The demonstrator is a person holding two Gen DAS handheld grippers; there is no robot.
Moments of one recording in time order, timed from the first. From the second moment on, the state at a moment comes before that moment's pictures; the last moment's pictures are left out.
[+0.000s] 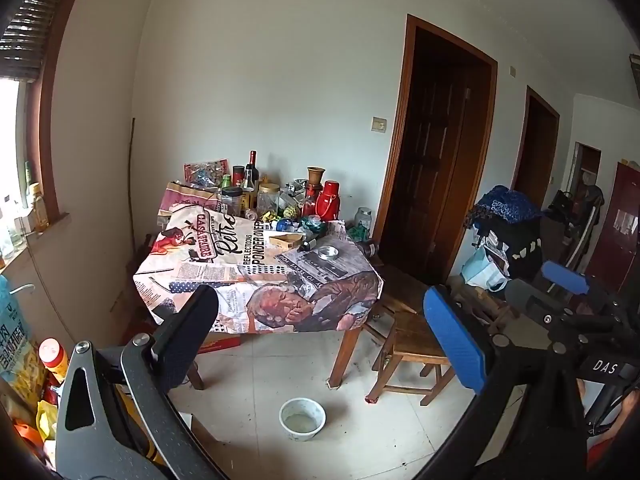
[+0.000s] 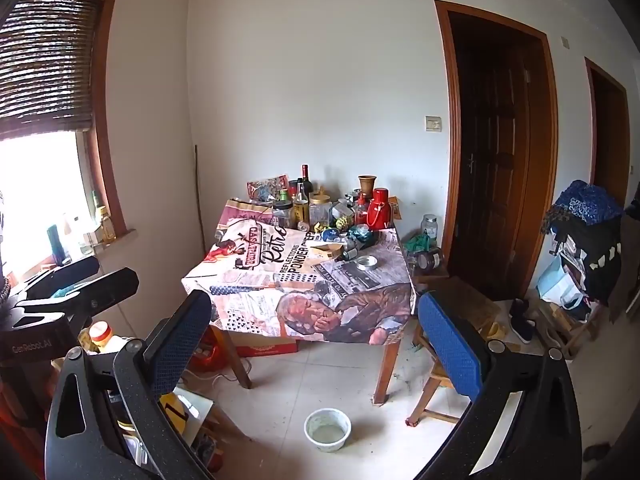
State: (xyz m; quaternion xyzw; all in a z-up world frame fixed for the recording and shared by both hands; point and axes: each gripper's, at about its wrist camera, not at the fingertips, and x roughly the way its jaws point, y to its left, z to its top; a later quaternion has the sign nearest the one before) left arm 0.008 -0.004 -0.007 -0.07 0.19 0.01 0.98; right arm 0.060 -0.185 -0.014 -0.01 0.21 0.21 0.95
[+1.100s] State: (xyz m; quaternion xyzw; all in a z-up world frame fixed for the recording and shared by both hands) left arm 0.023 -0.003 -0.009 -0.07 0.21 0.01 0.98; right arm 0.076 -0.175 -0.019 -0.02 0.23 0.22 0.95
